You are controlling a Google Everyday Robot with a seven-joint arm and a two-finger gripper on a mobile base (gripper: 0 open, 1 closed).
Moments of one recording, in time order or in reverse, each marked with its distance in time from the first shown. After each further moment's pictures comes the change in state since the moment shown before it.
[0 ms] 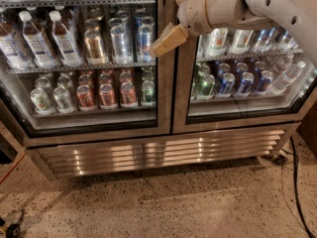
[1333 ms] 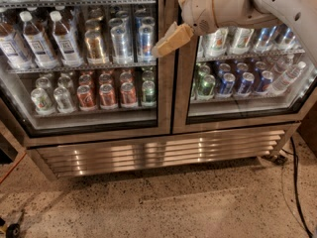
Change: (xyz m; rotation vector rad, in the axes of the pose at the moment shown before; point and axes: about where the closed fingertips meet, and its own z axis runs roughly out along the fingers) arm 0.001 0.009 -0.008 -0.113 -0.062 0.074
